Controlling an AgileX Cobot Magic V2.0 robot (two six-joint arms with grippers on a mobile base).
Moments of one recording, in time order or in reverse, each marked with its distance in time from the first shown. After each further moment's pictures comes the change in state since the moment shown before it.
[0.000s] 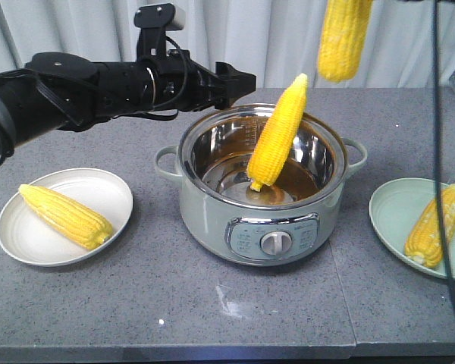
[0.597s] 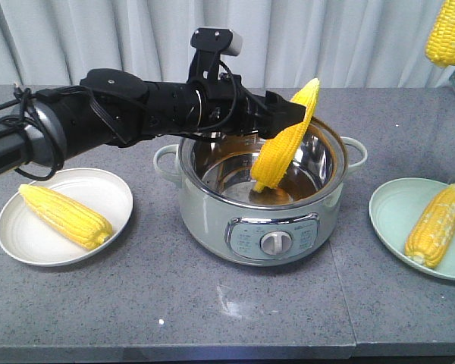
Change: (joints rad) left arm -0.107 0.067 -0.039 0.000 -0.052 0.049; right arm -0.287 -0.059 0.000 -0.090 0.057 0.159
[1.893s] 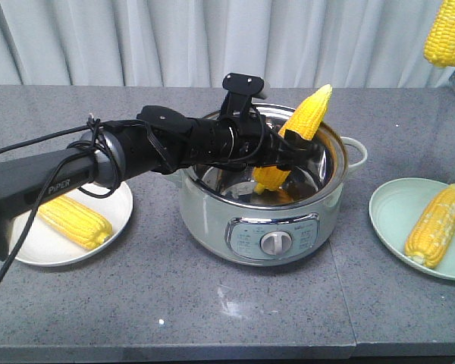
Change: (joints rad) left arm -0.054 0.176 -0.079 0.001 0.074 0.000; right arm 0.000 -0.001 0.000 -0.001 0.003 0.008
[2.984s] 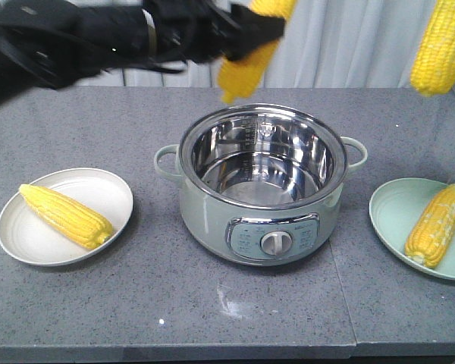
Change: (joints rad) left arm 0.151 -0.368 0.006 0.002 -0.198 -0.050; right arm 0.000 0.000 0.000 0.049 0.175 0.003
